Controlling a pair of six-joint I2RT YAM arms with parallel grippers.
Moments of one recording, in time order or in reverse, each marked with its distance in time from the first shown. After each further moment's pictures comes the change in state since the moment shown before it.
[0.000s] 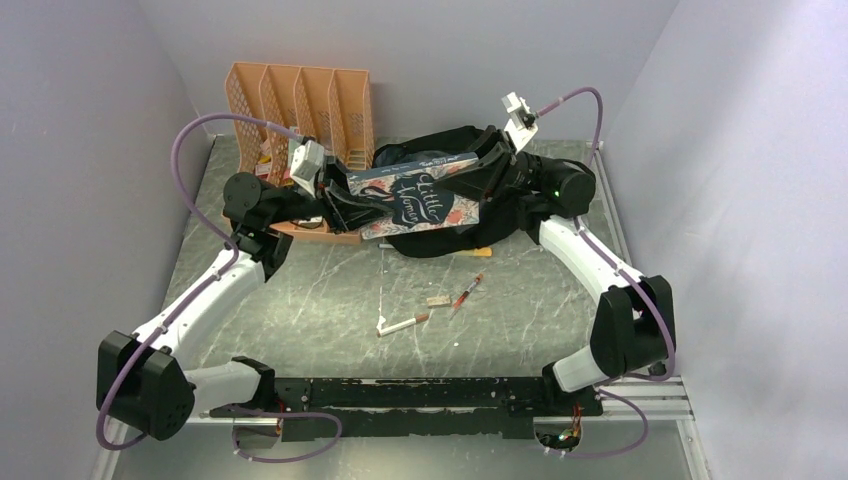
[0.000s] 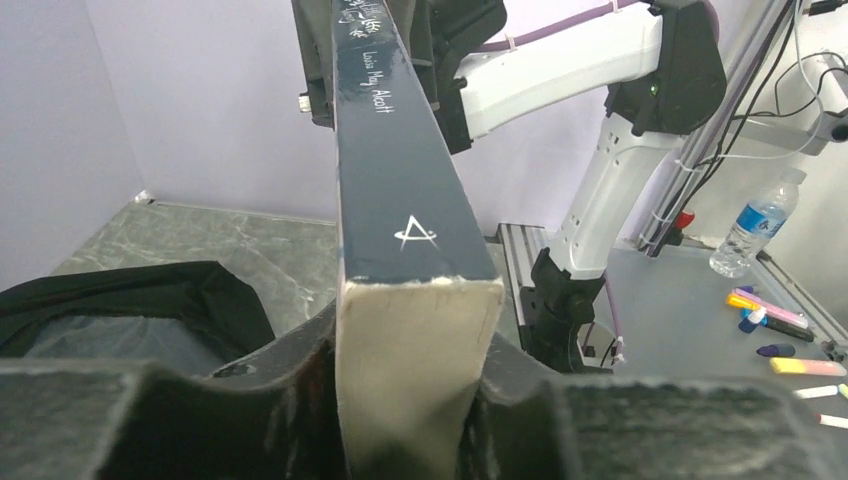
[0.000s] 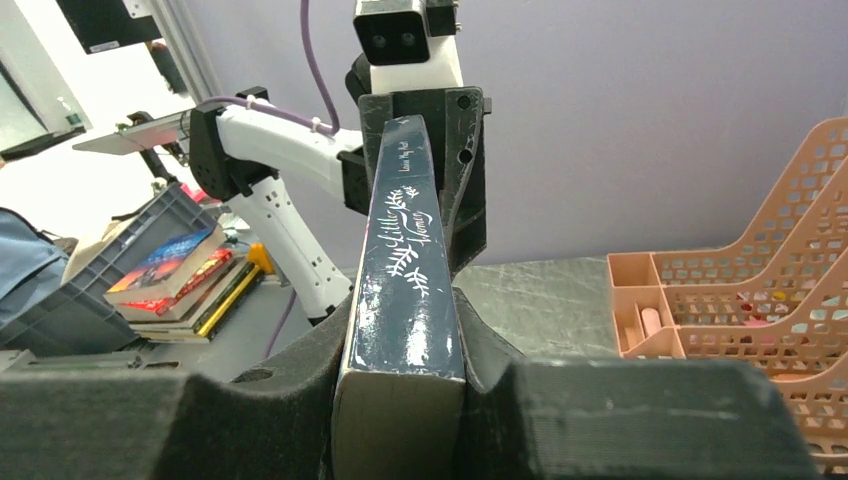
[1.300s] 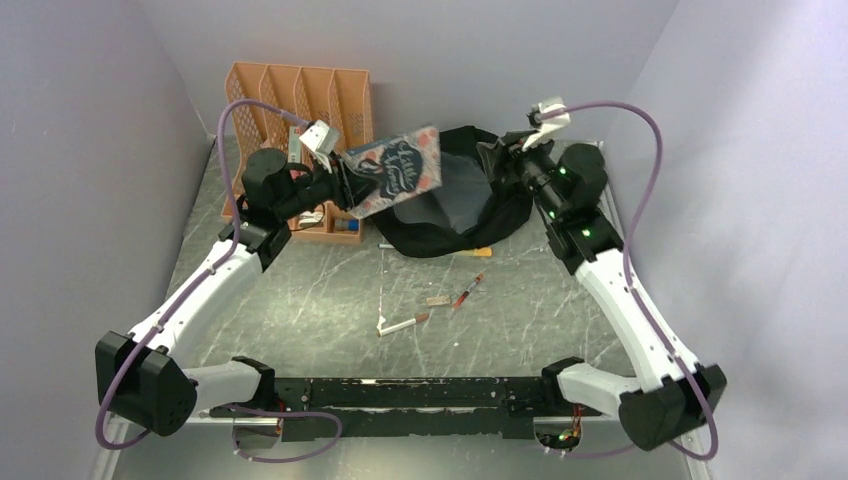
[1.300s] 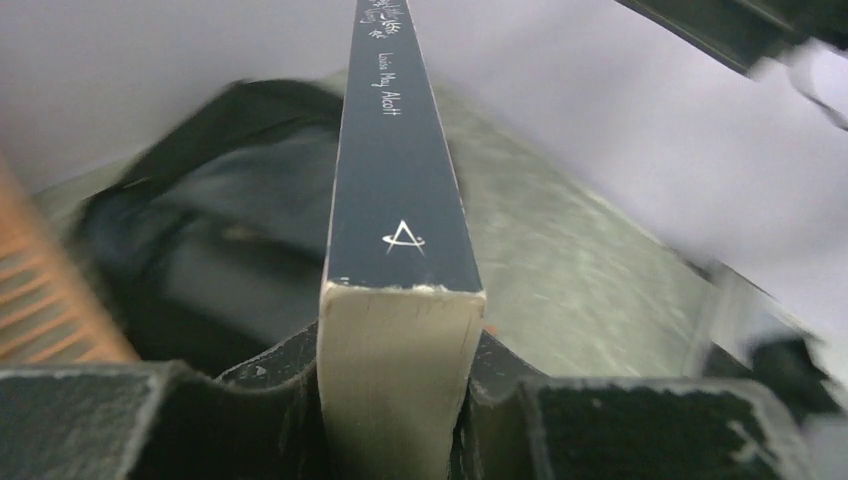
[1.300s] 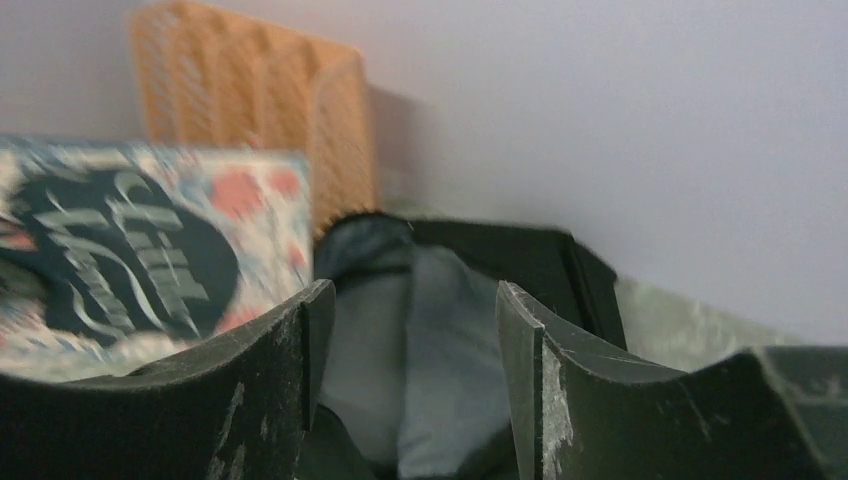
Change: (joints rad) left arm 0.014 0.020 0.098 -0.552 -0.437 0.262; right arm 0.039 -0.383 0.035 -1.309 1.020 -1.146
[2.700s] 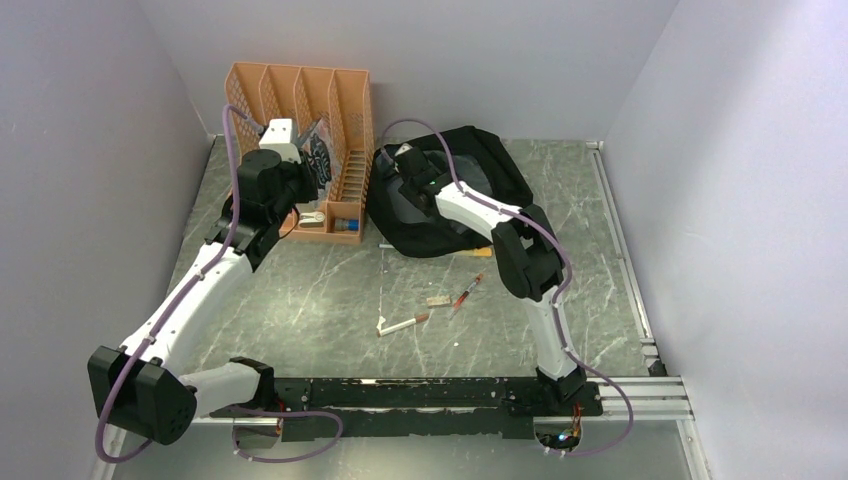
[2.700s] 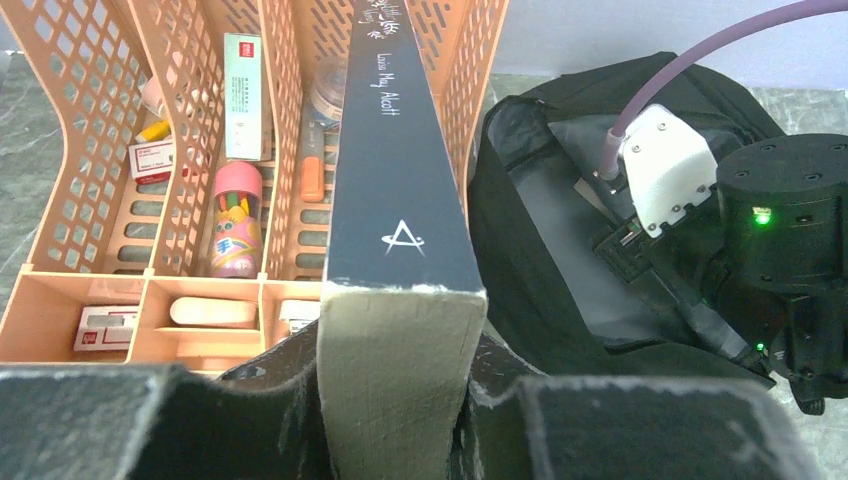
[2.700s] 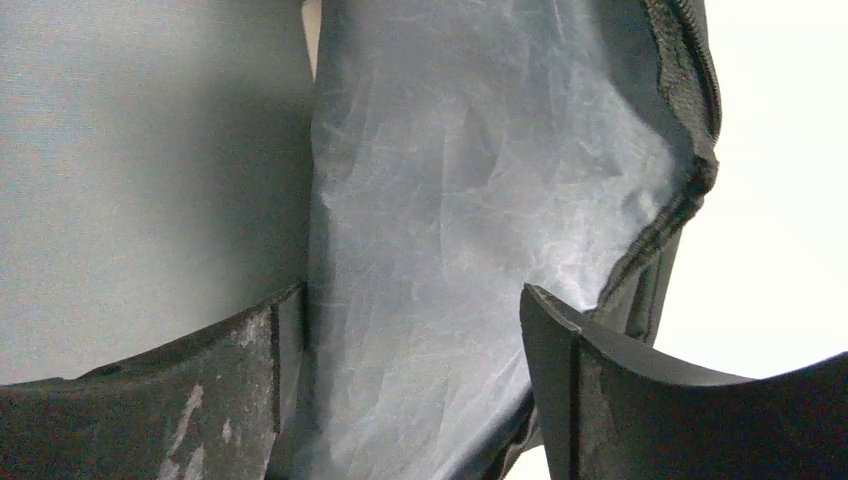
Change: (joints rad) left arm 0.060 -0.042 0.031 -0.348 -0.829 0.055; right arm 0.278 1.105 0.587 -0.442 0.756 -0.394
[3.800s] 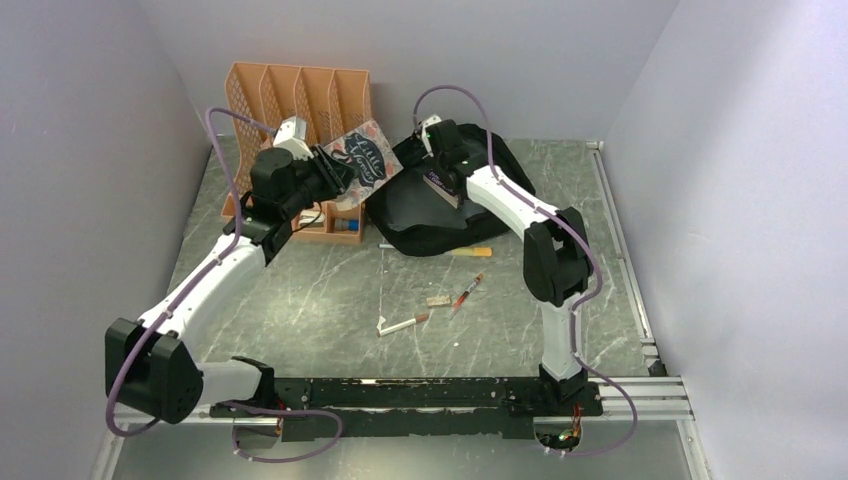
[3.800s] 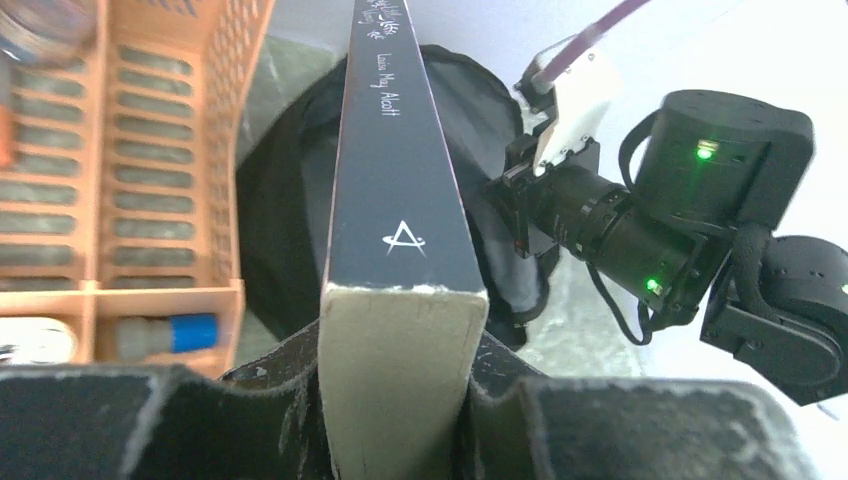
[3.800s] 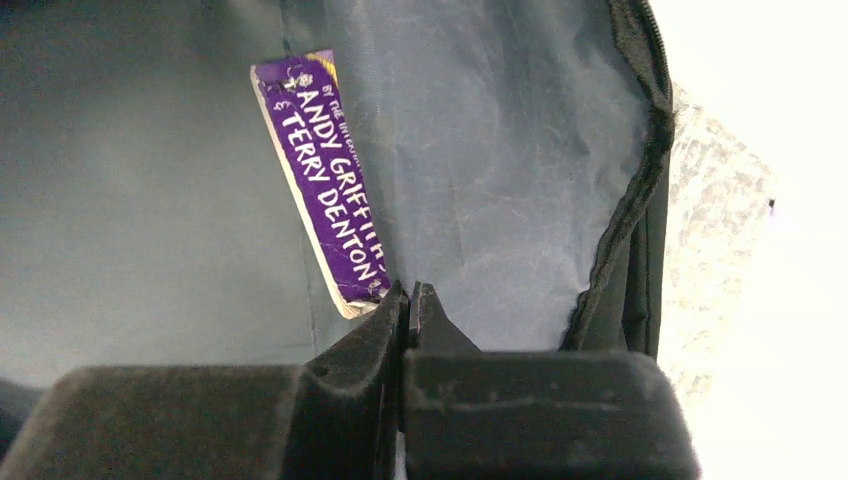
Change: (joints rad) left arm -0.024 0.077 -0.022 0.168 0.286 -0.360; right arm -0.109 -0.132 0.000 -0.022 -0.188 0.111
